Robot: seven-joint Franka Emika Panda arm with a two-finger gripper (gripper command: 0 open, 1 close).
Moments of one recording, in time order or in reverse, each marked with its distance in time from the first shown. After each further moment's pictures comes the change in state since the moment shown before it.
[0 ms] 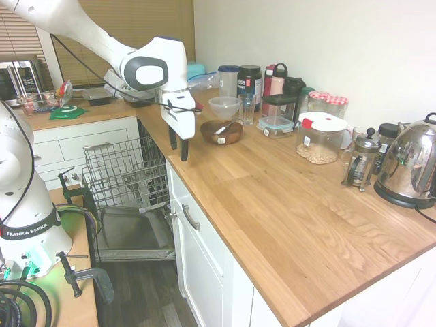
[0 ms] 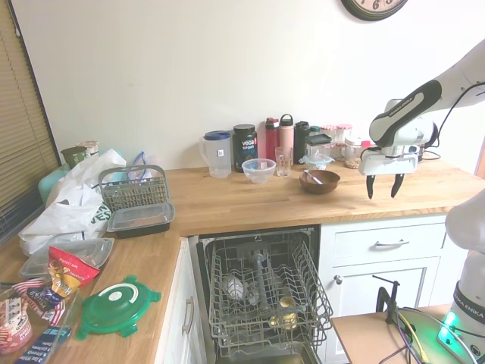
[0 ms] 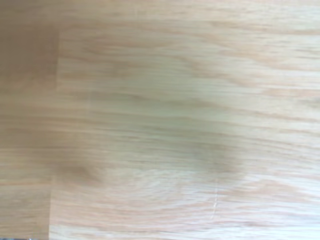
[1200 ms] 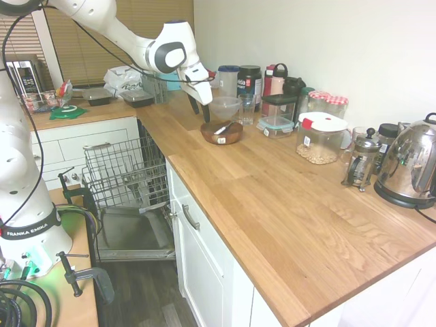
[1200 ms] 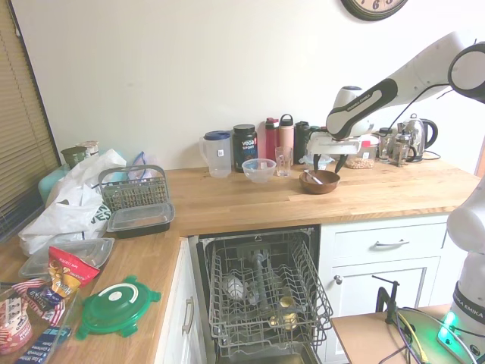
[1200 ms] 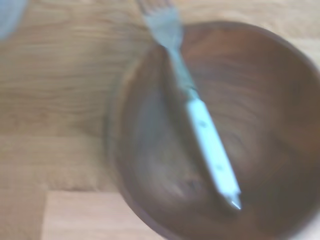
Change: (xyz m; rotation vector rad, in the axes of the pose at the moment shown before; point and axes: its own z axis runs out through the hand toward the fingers) arm -0.023 -0.191 -0.041 0.248 0.132 -0.035
